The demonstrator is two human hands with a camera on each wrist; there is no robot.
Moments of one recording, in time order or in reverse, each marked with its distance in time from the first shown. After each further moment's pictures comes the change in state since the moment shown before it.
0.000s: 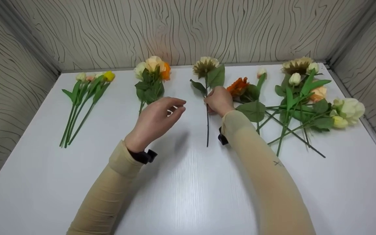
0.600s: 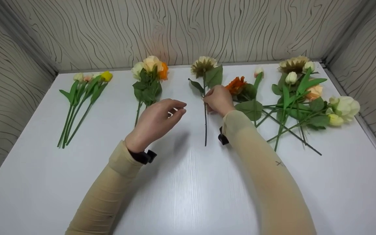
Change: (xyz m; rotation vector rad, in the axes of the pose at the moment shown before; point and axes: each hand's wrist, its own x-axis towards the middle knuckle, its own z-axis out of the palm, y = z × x) left_hand -0.001 0.003 0.005 -0.027 -0.055 -0.007; right_hand -0.005 0.005 -0.005 0.008 0.004 -0.048
